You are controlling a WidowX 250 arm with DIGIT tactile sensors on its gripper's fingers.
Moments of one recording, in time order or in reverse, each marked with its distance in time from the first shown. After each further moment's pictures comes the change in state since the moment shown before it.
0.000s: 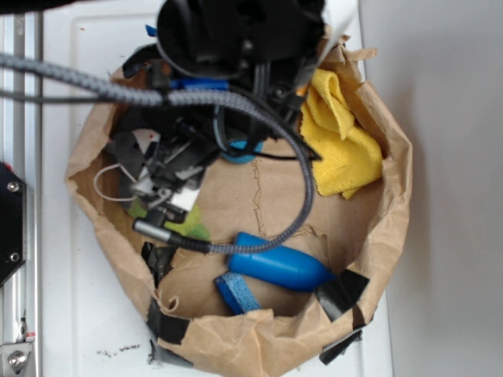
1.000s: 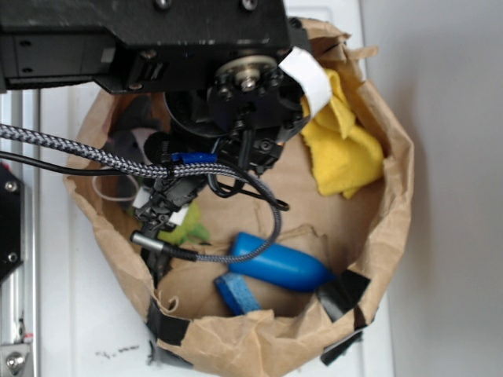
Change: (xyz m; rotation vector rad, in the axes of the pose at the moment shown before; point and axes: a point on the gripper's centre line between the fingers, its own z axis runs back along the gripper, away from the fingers) arm -0.009 0.002 -0.050 0.055 0.115 0.025
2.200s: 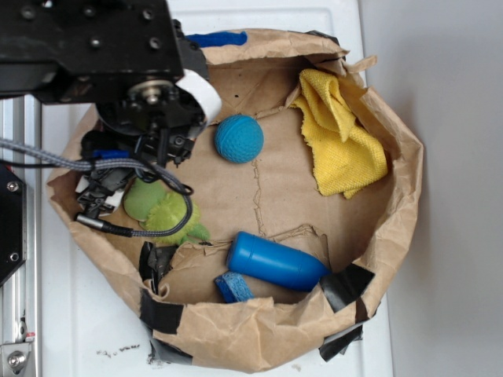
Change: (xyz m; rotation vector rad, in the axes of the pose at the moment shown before) arm -0.049 -0.003 -0.049 -0.017 0.075 0.026
